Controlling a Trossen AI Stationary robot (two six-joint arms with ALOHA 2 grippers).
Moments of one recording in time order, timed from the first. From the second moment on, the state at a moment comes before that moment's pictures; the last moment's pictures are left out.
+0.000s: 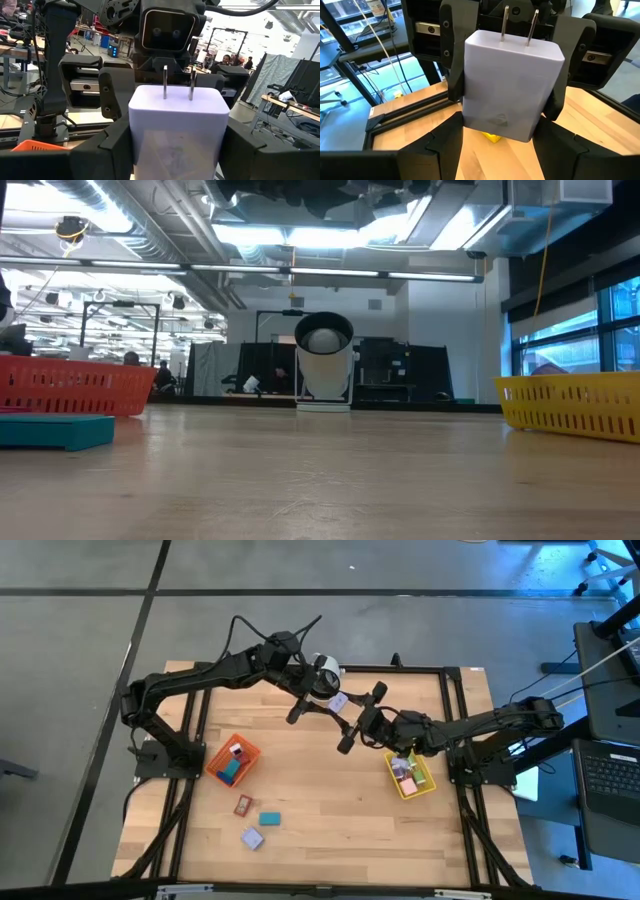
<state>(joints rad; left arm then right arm) 0.39 1.56 1.41 -0.26 0.67 0.44 0.17 1.43 0.96 0.58 0.68 -0.32</state>
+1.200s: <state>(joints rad) 0.37 1.18 1.41 -0.47 0.62 0.38 0.27 0.91 0.96 -0.07 0.82 -0.10</state>
